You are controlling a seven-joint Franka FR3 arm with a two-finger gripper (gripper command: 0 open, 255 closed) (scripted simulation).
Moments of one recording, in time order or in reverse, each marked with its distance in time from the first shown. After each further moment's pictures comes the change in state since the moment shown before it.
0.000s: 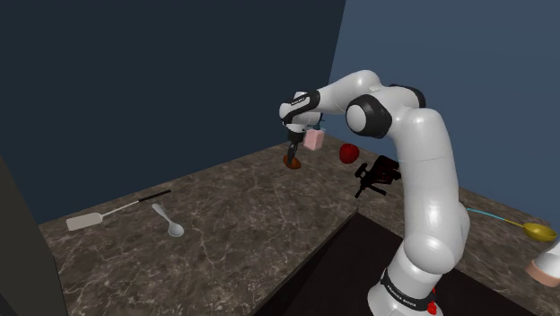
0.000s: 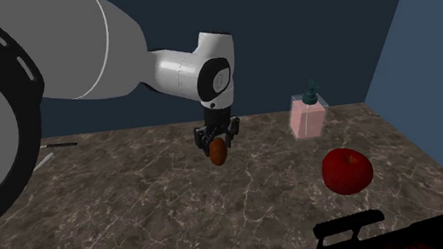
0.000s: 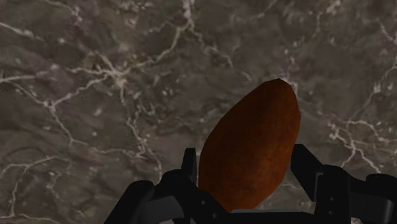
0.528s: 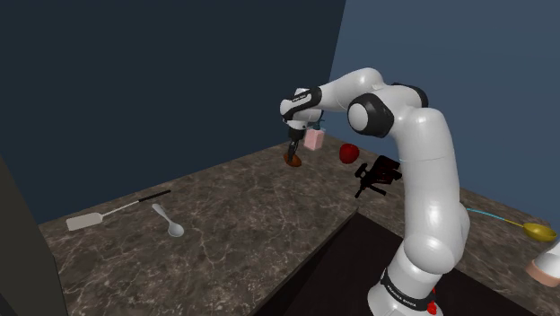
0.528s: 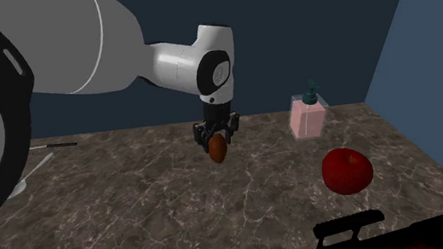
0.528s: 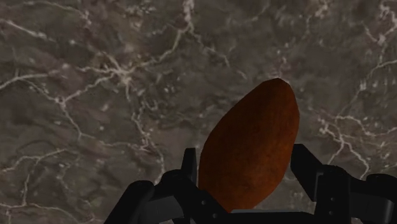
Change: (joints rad) arm 0.002 -0.017 -0.005 0.014 -0.009 -0.030 0.006
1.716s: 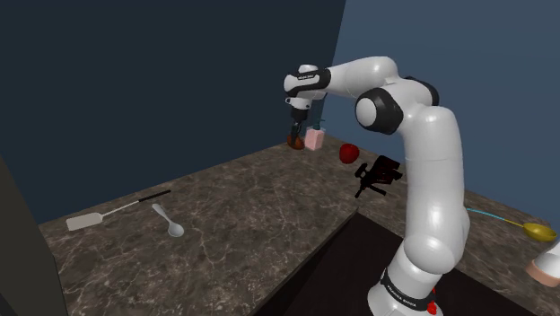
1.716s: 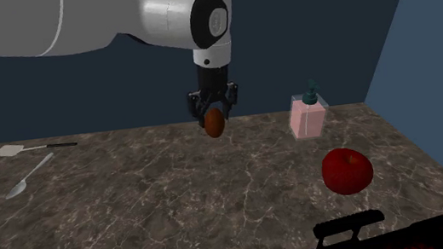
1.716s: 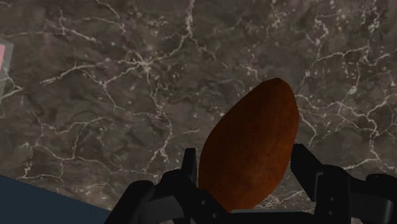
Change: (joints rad) arm 0.000 -0.069 -0.019 0.143 -0.039 -0.205 0.037
